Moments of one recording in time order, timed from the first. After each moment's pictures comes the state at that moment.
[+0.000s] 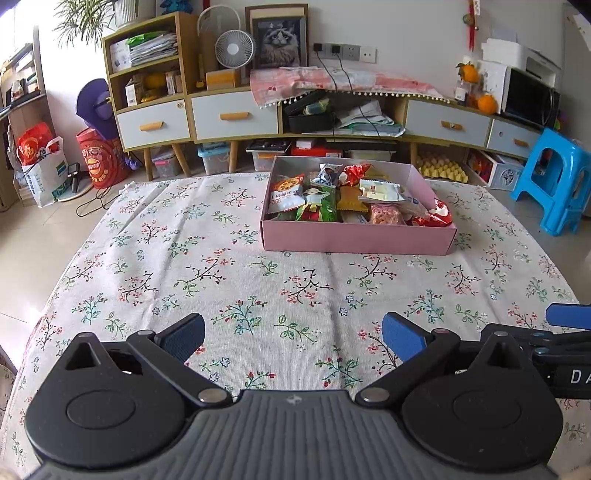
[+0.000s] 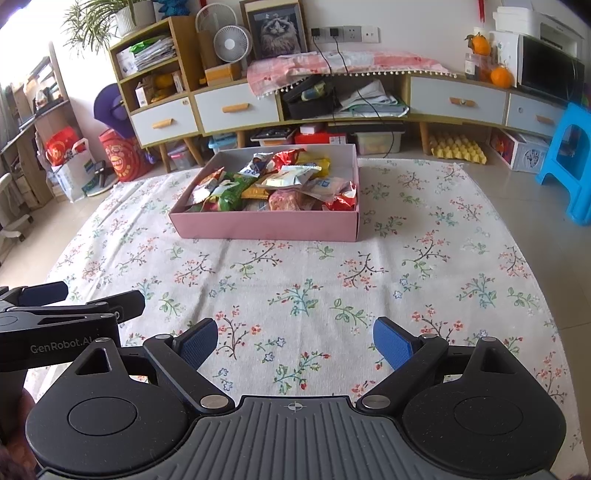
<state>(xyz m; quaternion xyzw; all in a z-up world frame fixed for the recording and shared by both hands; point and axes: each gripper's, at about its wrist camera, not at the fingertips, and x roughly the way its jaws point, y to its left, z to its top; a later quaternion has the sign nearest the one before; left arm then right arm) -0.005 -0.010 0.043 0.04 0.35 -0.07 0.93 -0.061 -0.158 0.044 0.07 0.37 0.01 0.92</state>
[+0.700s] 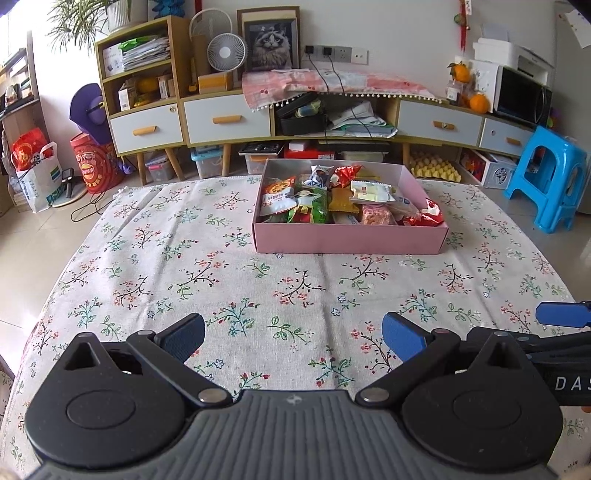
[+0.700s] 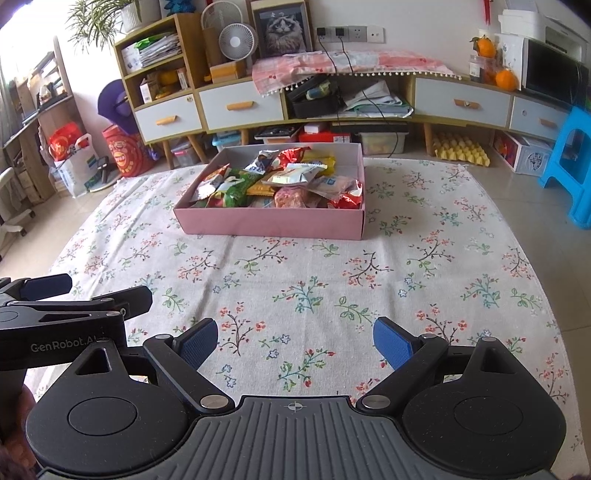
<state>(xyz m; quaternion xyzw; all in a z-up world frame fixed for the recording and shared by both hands) -0.008 -0.011 0.044 0.05 0.35 -0.08 0.93 -0.061 -0.153 0.043 0.06 0.37 0.02 0.93</state>
